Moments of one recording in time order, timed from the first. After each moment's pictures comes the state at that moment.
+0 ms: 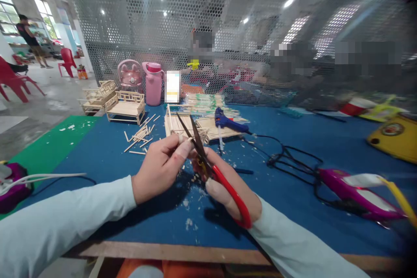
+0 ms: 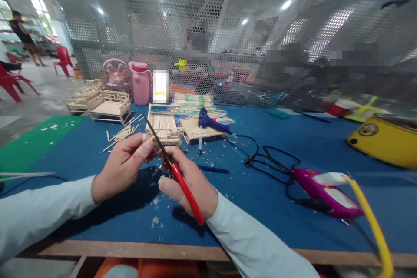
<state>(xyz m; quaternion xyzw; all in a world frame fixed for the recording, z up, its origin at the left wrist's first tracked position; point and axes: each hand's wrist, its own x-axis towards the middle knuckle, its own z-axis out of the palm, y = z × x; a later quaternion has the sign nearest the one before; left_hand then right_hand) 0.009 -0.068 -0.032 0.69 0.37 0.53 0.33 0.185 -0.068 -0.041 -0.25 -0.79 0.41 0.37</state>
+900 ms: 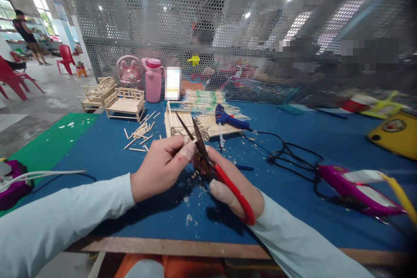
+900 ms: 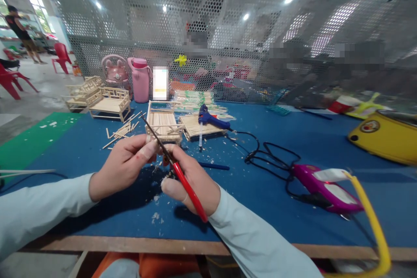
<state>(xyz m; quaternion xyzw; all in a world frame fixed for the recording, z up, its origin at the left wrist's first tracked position) 0.007 -0.071 -0.028 0.74 0.37 0.48 0.29 0.189 -0.067 -0.037 -0.24 -0.83 0.37 0.35</state>
